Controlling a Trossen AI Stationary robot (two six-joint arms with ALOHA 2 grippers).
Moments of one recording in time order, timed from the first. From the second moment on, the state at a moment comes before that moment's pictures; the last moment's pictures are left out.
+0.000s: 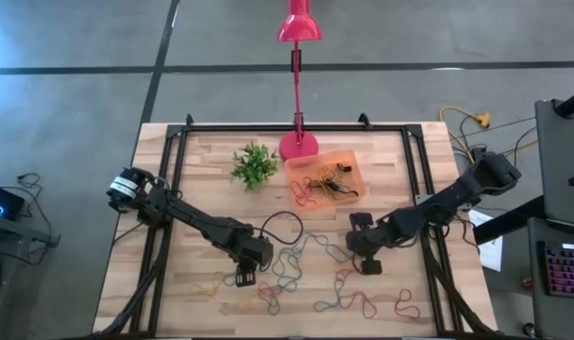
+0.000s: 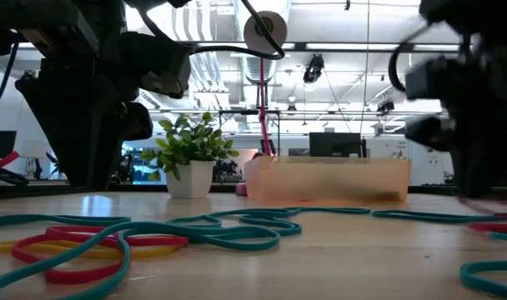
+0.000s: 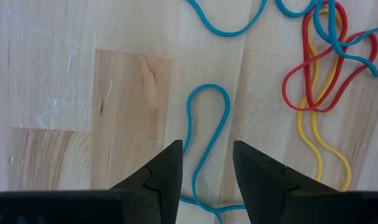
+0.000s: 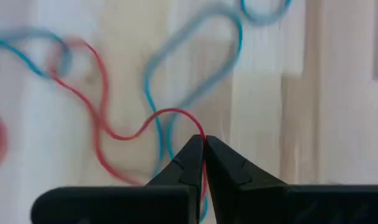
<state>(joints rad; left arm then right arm) -0.38 1.72 1.09 -0.63 0.12 -0.54 0.43 1.44 0.65 -0.39 0.07 0.38</state>
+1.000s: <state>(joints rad) -0.38 1.72 1.08 -0.63 0.12 -0.54 0.41 1.22 0.83 -0.38 0.71 -0.12</state>
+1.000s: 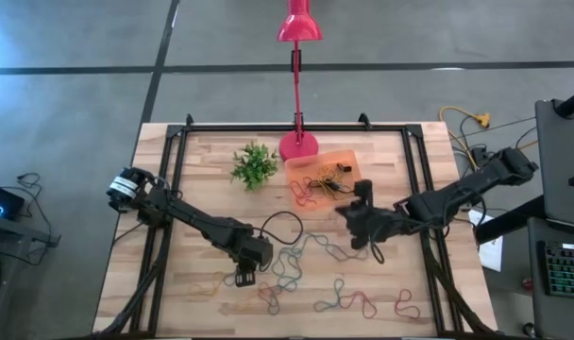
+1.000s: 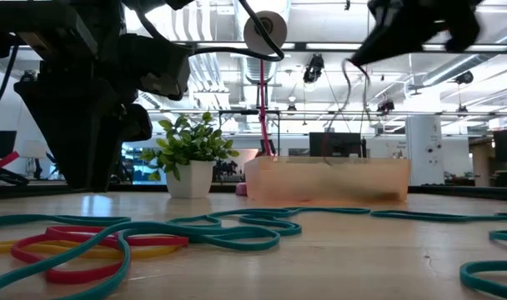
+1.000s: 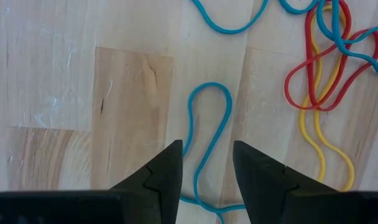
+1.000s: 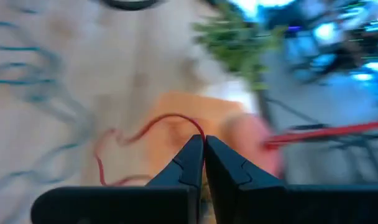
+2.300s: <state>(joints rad) -0.38 1.72 1.08 -0.61 0.12 -0.53 -0.19 1.22 0.78 -0.36 0.37 -0.08</state>
